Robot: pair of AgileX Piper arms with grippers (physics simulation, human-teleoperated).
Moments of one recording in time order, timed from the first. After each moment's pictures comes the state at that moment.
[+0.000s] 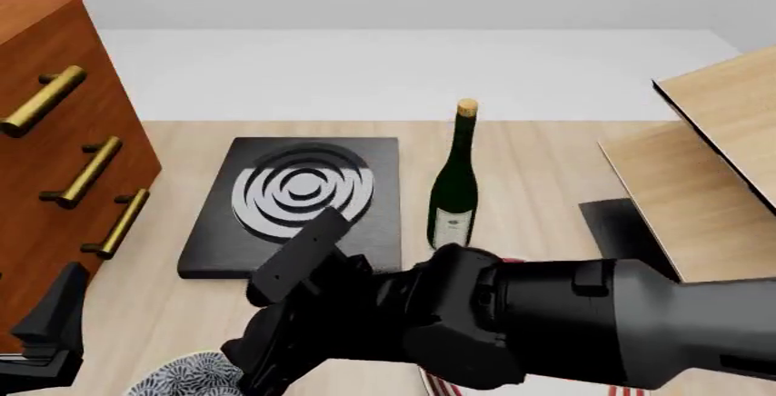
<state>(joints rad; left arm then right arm) 0.00 0.01 0.00 -0.01 0.00 1.17 1.61 -0.99 0.13 0.17</state>
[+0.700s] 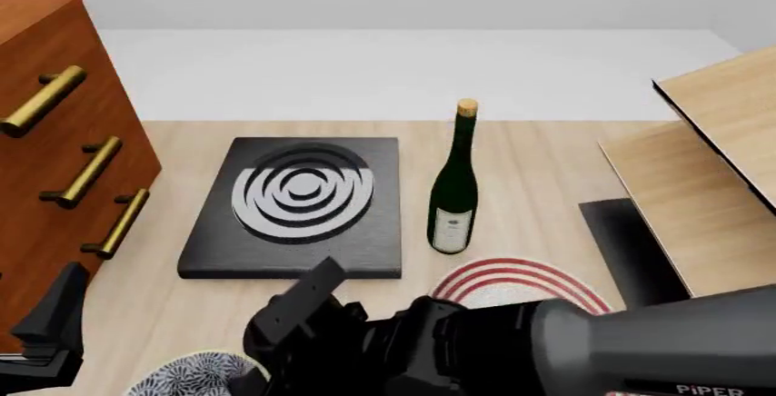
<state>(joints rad) 0.00 0.01 0.00 -0.01 0.00 1.19 1.74 -0.92 -0.03 0.29</state>
